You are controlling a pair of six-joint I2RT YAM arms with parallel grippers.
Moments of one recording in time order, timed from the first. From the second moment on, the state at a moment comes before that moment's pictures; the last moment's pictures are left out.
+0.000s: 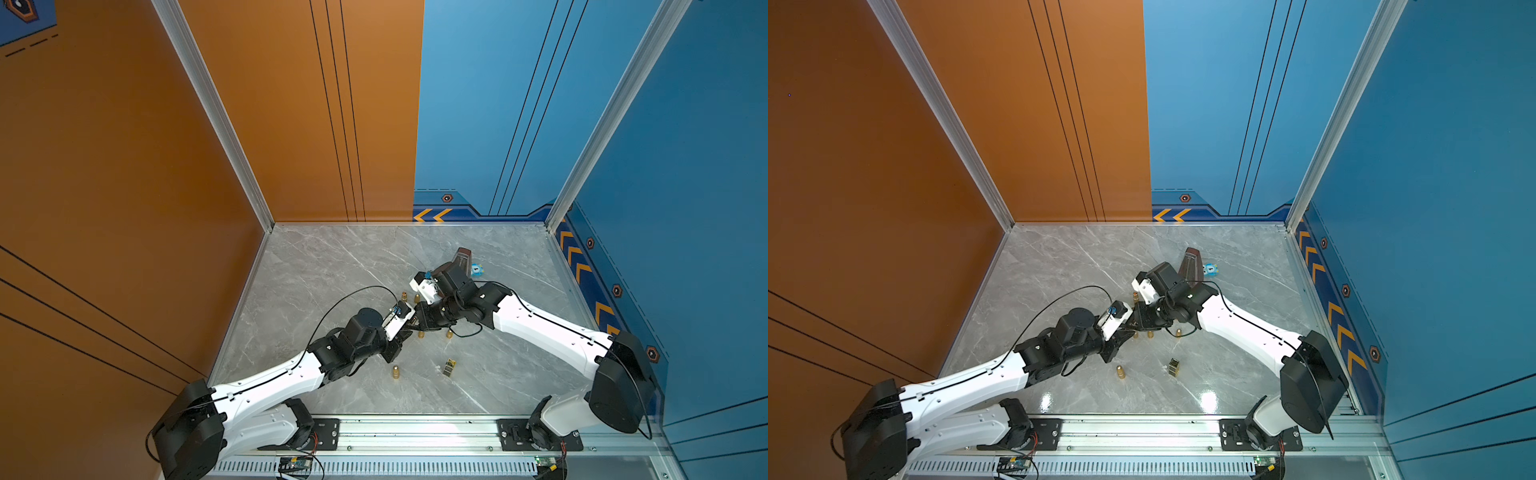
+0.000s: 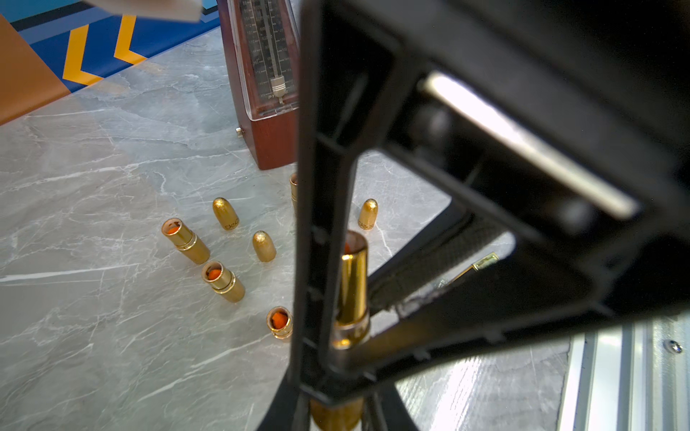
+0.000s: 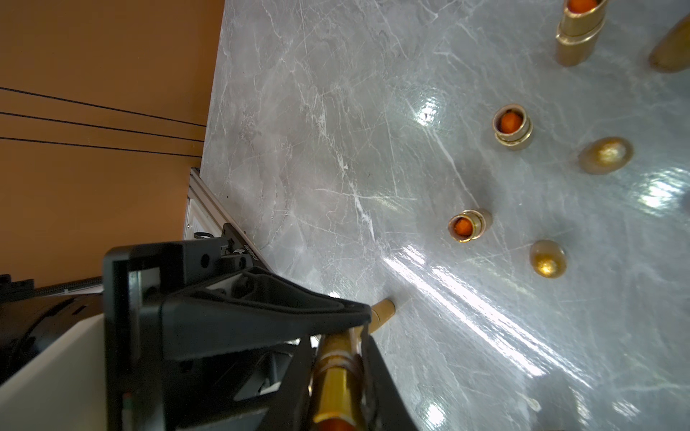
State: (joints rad) left arm -0.85 1.09 0.57 0.00 0.08 -0.01; right arm 0.76 1.50 1.16 -0.57 -0.49 0.59
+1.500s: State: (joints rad) left arm -0.86 1.11 0.56 -0.09 -0.04 -0.10; right arm 0.77 1.61 1.02 -0.58 0.12 0.43
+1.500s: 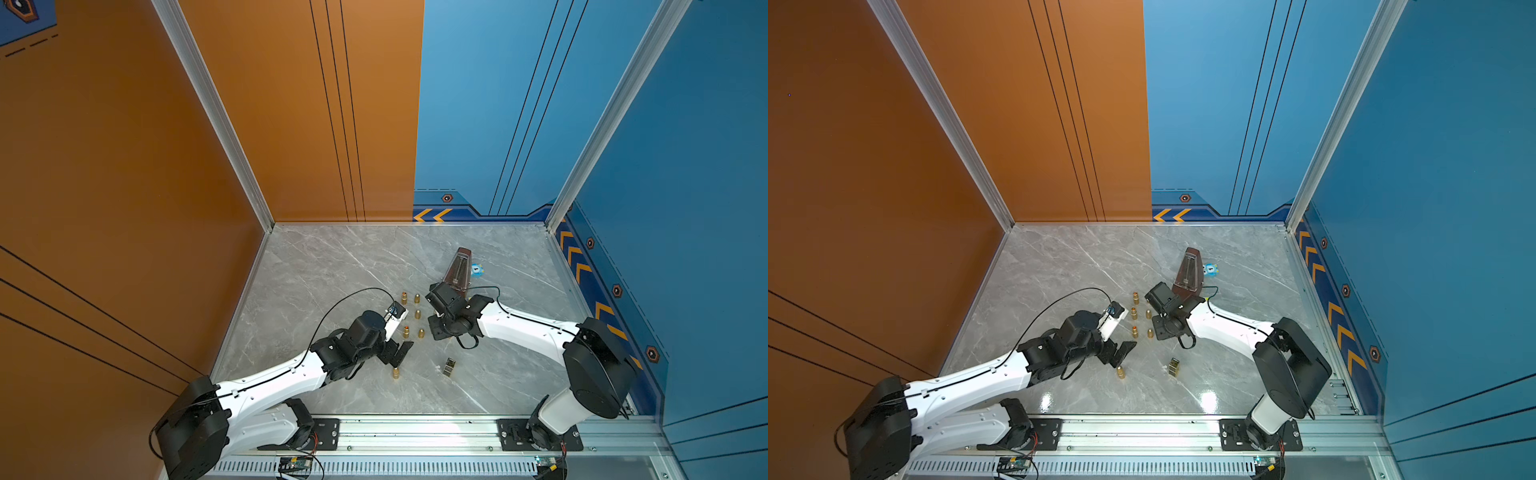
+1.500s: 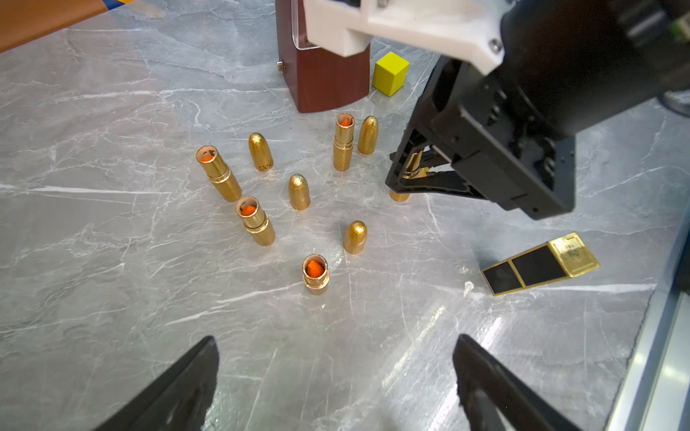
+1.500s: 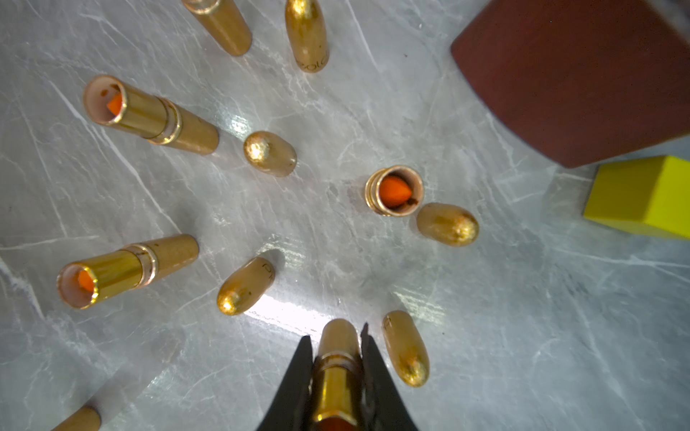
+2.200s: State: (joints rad) left arm -0.86 1.11 0.56 -0.09 -0.05 -0.10; right arm 0.78 1.65 0.96 -0.48 0.15 0.42
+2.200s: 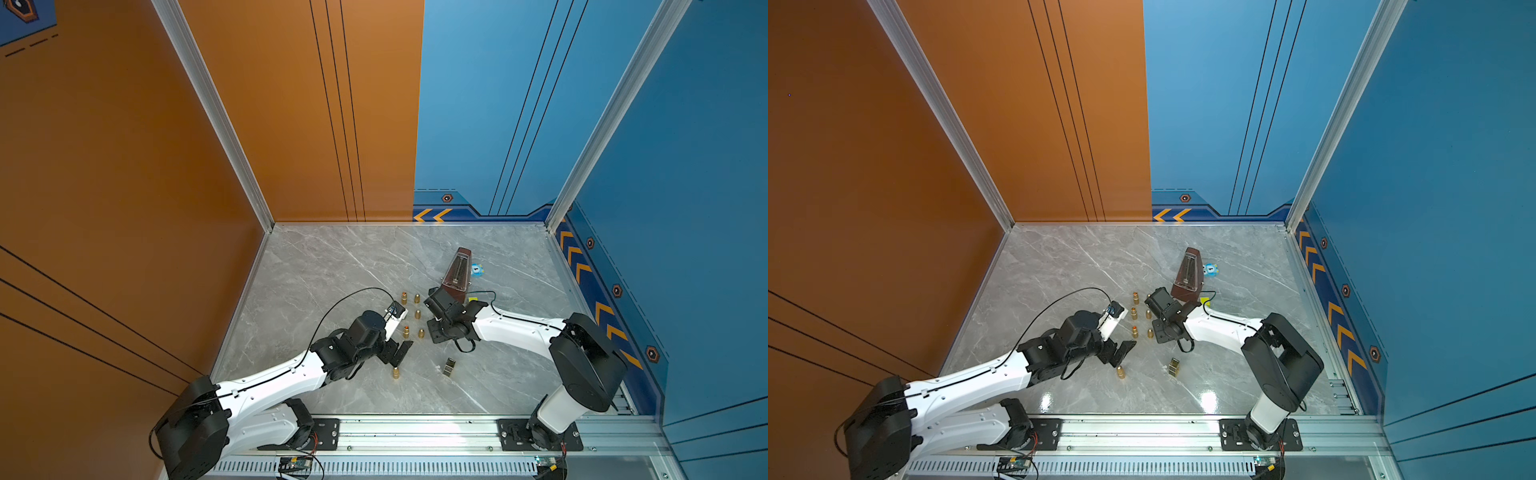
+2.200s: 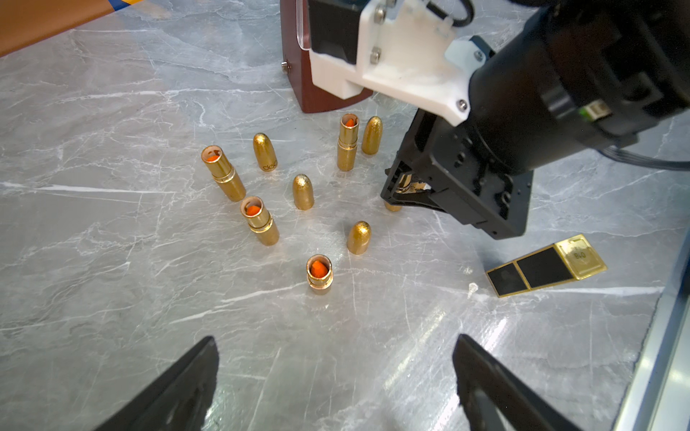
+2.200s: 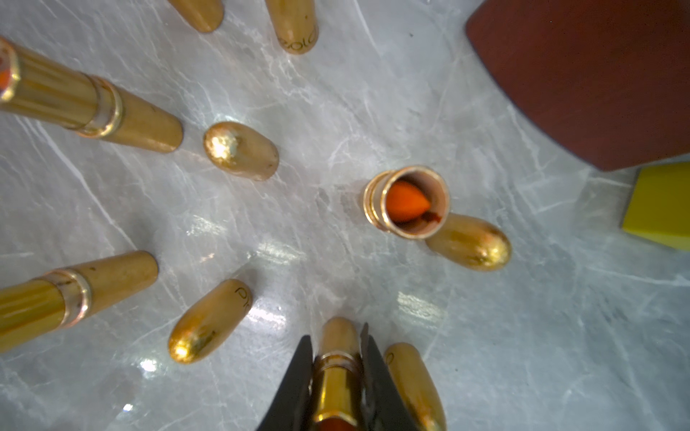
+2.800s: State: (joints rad) left arm -0.86 1.10 0.56 -0.09 -0.05 -0.10; right arm 0.78 1.65 0.95 -0.45 0.15 0.41
